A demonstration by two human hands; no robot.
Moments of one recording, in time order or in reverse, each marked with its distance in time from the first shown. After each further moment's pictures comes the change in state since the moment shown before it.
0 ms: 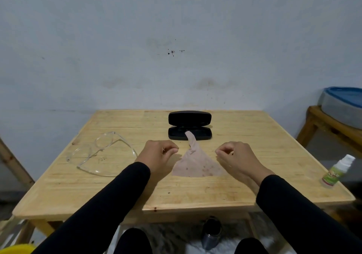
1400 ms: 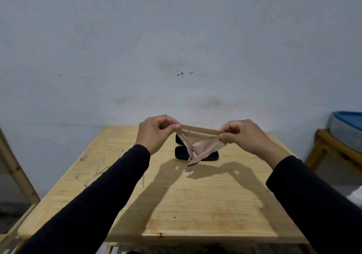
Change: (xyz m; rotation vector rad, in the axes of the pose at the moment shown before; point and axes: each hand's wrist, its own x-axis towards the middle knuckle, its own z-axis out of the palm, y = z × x) left_hand 0.045 0.041 -0.076 -0.399 0.316 -0.003; right_hand 0.048 -0.087 -0.065 0.109 -0.020 -0.098
